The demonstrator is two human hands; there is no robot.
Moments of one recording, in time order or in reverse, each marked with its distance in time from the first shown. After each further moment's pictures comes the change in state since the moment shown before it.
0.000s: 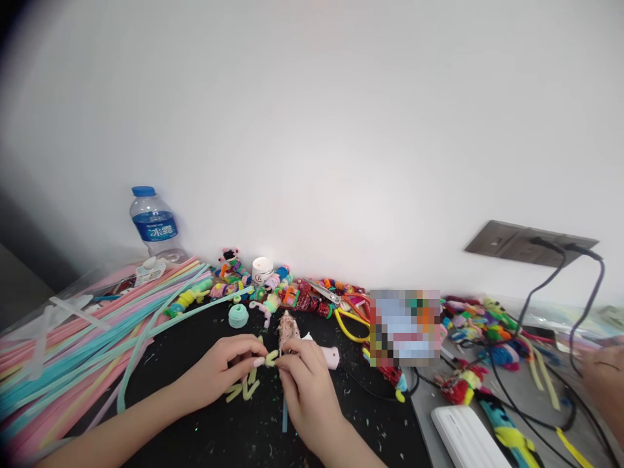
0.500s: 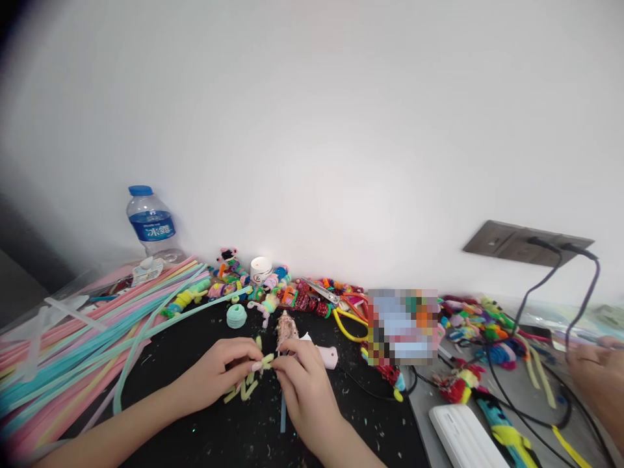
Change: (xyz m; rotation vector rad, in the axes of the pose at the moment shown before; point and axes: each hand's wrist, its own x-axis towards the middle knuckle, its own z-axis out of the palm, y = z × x) left_hand 0.000 0.001 -0.001 0.038 0.000 0.042; right_hand -0.001 0.002 0.000 0.027 -0.050 0.015
